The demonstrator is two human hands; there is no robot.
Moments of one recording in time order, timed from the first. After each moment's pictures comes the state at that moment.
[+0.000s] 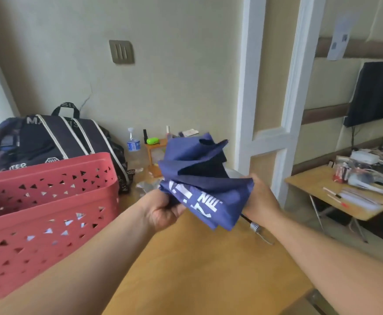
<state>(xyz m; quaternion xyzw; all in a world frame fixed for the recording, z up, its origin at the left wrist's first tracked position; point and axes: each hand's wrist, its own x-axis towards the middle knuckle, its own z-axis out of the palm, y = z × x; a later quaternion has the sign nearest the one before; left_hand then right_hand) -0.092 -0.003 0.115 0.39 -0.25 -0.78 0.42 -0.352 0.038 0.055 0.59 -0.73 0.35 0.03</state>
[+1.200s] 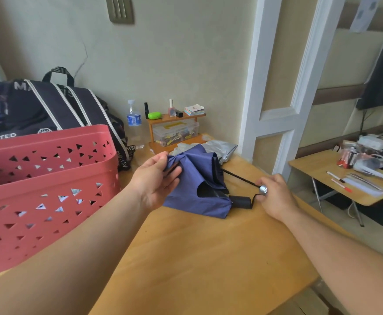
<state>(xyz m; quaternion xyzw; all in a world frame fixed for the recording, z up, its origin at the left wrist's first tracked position) -0.078 -0.052 0.081 0.40 -0.35 -0.70 0.48 -0.397 0.024 -0.017 0.53 -0.79 0.29 -0.06</state>
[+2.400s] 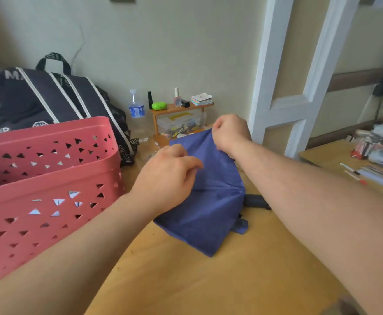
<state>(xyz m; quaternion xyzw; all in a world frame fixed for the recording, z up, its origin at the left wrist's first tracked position) -0.060 -0.064 0.073 0.33 -0.90 0.05 0.29 -0.273 -0.111 0.108 0.50 -0.77 0.39 -0.06</state>
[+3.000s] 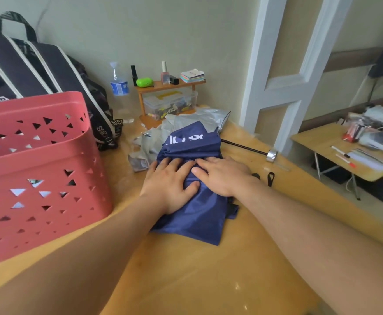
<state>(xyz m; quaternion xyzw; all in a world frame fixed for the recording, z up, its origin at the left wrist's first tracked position) -0.097 -0.120 -0.046 0.42 -0.89 0.08 0.13 -0.284 -0.071 -0.009 0.67 -0.74 -0.01 -0.06</state>
